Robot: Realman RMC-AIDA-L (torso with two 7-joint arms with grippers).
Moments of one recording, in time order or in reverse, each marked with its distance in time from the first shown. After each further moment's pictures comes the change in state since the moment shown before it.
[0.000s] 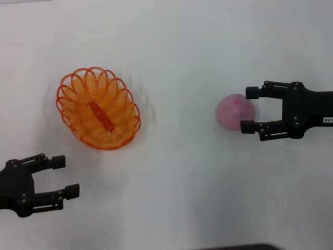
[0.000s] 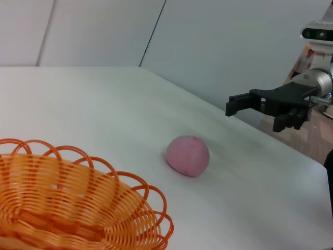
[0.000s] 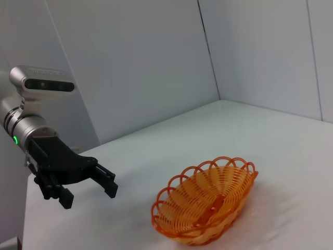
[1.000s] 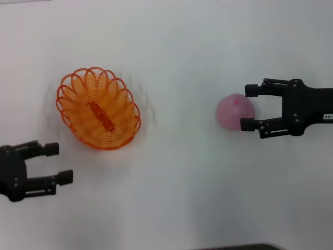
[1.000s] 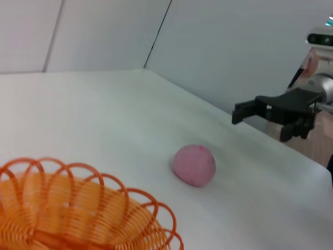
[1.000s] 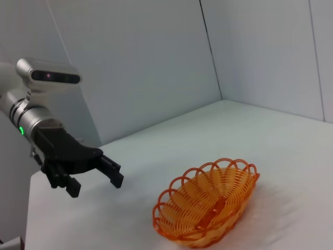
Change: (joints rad) left arm -0.028 0.001 -0.007 0.080 -0.002 0.031 -0.090; right arm 0.013 -0.007 -0.003 0.000 0.000 -0.005 0.016
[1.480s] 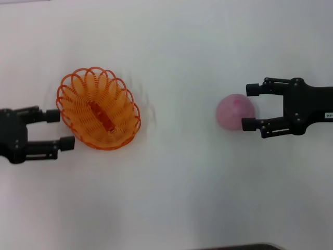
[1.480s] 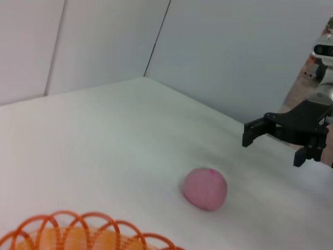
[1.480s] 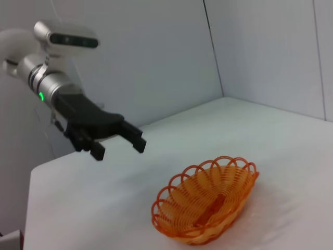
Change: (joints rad) left arm -0.114 0.007 0.000 0.095 0.000 0.010 -0.112; right arm 0.003 -0.004 -0.011 -0.015 0.000 -0.002 0.002
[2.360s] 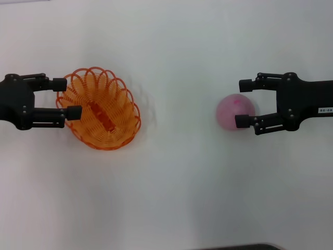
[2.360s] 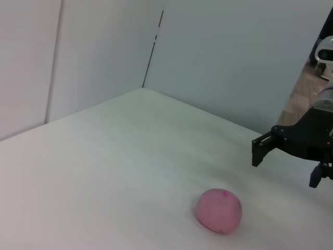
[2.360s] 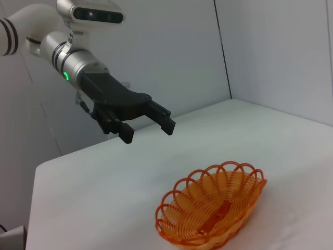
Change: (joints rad) left arm -0.111 0.020 0.007 0.003 0.004 -0.032 -0.034; right arm 0.022 0.014 -0.014 -0.027 0.000 -0.001 0.008
